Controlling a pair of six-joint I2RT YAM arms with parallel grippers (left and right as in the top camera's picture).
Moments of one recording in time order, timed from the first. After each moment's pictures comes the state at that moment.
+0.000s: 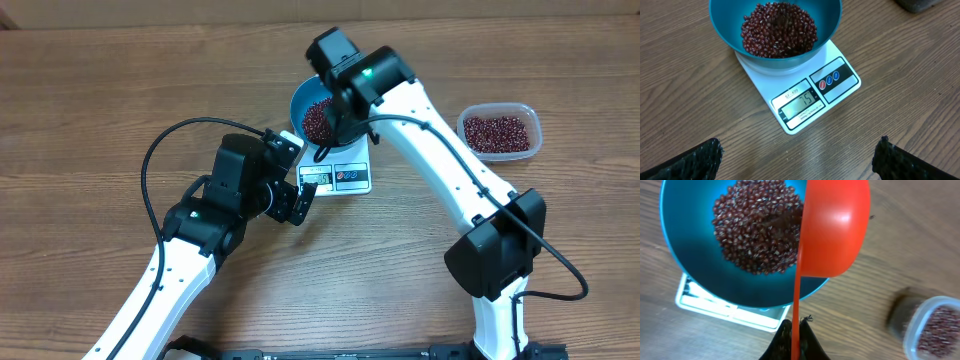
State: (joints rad) left arm -0.39 1.23 0.90 -0.48 0.16 0.08; right arm 0.60 2.11 2.11 -1.32 0.29 0.11
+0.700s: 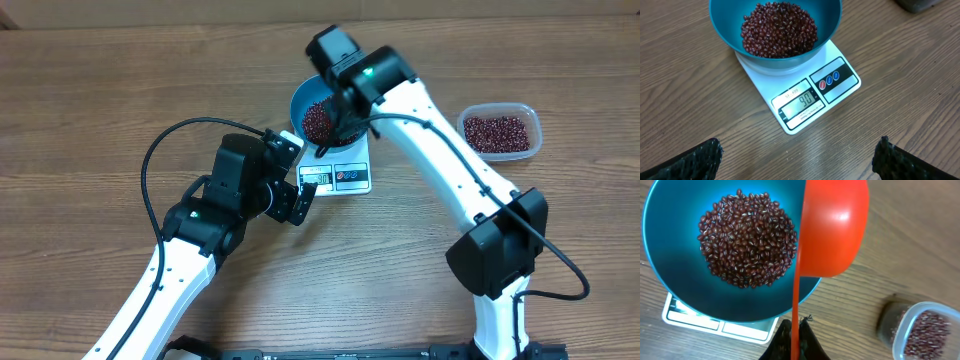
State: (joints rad) left arm -0.39 1.23 0.90 -0.48 0.16 0.08; right arm 0.56 2.10 2.11 -1.28 0.28 0.09
